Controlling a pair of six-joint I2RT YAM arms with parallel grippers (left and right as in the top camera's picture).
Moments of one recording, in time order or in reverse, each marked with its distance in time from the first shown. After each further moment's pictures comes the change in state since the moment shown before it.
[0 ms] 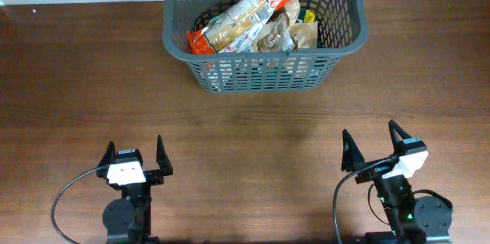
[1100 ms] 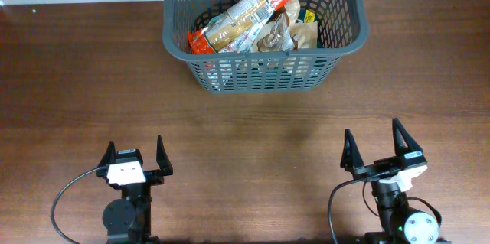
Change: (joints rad) left arm 0.000 0.000 0.000 0.000 0.000 0.000; right arm 0.002 -0.088 -0.242 0.412 0.031 0.001
